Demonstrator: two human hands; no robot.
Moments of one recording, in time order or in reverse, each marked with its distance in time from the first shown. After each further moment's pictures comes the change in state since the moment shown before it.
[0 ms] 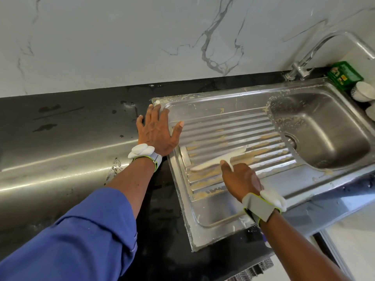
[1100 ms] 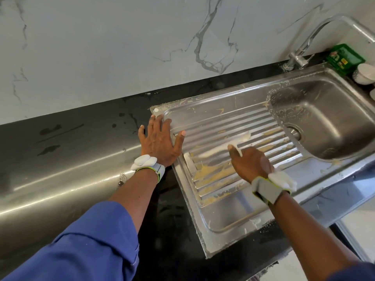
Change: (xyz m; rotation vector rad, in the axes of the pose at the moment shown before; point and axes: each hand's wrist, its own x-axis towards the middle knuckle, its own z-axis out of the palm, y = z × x) left_hand 0.002 -0.001 -0.002 0.031 -0.097 0.043; right_hand 0.034 -0.018 -0.024 -0.093 0.107 -0.047
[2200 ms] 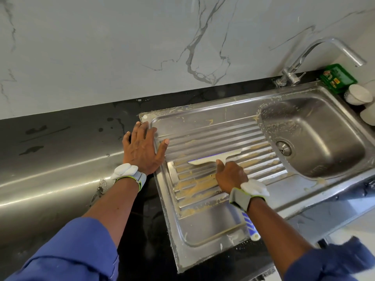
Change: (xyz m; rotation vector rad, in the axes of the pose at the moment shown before) left_hand -0.001 -0.001 0.002 0.002 0.052 -0.027; right_hand 0.032 0.016 0.023 0.030 -0.113 -0.053
